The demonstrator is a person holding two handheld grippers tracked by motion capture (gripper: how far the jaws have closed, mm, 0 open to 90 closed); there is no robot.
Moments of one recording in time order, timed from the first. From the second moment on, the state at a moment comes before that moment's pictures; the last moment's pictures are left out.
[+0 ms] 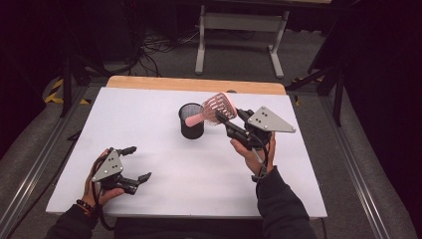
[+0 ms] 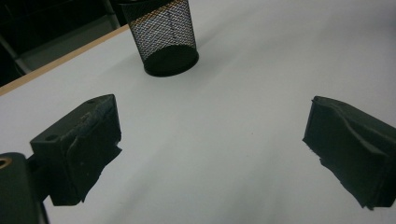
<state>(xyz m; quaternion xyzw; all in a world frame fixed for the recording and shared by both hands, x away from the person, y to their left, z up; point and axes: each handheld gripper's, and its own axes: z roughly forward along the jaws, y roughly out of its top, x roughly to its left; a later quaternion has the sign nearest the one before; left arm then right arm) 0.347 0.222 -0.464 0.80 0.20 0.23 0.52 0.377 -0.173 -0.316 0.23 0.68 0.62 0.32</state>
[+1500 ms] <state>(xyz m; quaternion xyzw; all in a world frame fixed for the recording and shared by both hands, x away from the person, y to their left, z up) 0.349 0.220 -0.464 0.80 0.19 0.23 0.51 0.447 -0.135 -0.344 0.31 0.70 0.56 0.32</state>
